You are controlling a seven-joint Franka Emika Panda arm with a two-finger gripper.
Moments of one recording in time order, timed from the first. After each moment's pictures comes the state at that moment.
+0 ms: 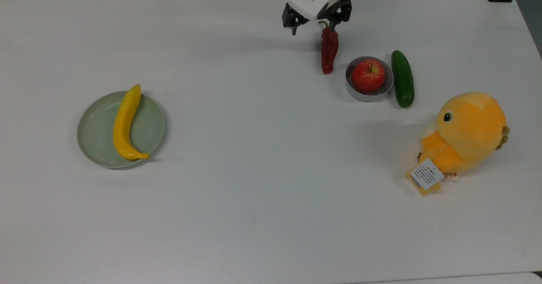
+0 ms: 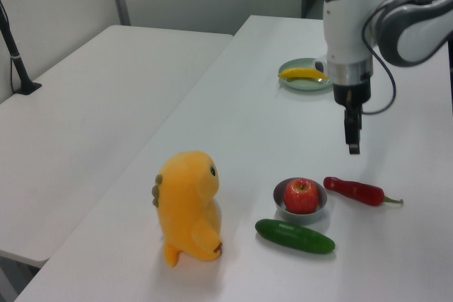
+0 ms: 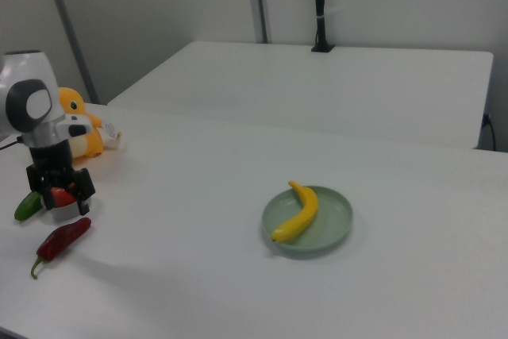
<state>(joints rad) 0.12 0.04 0.36 -2.09 0.01 1.98 0.28</state>
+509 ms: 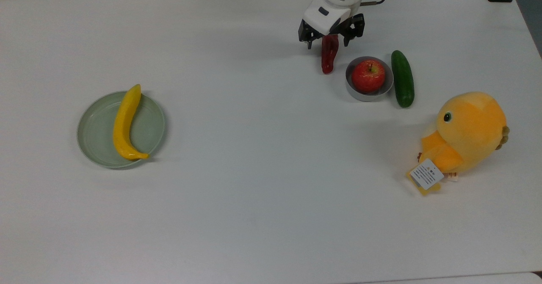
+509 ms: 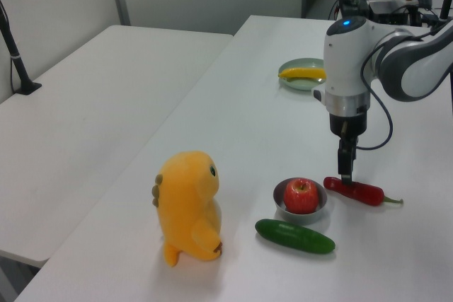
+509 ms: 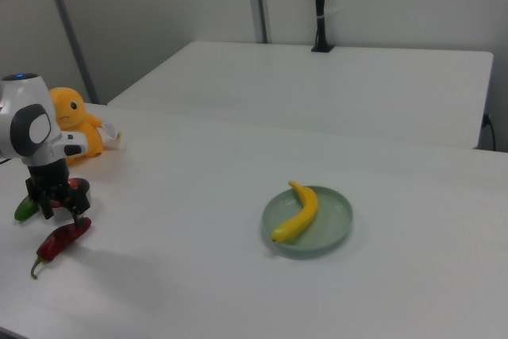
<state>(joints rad) 0.16 0.13 0.39 -2.13 0.01 2.17 0.39</state>
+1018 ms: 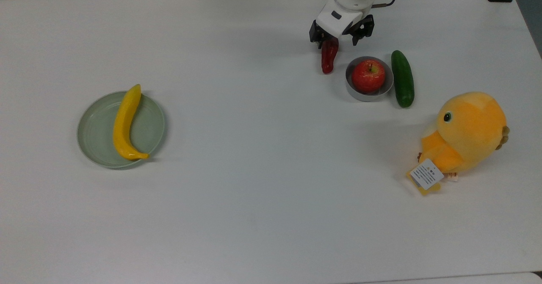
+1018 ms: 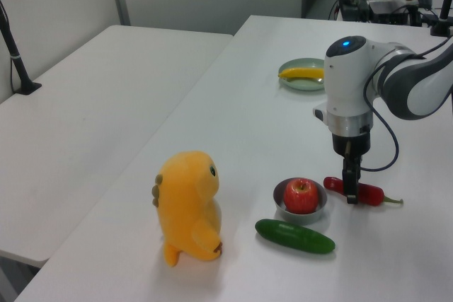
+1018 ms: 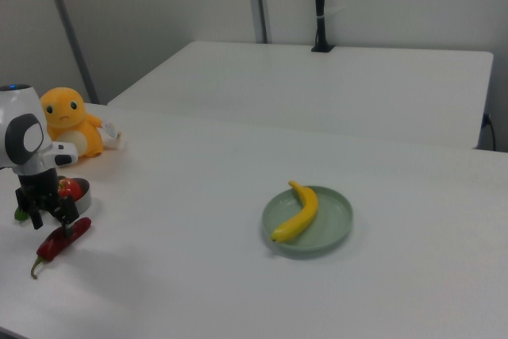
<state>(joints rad) 0.20 0.18 0.40 -2.13 0.01 2.18 0.42</state>
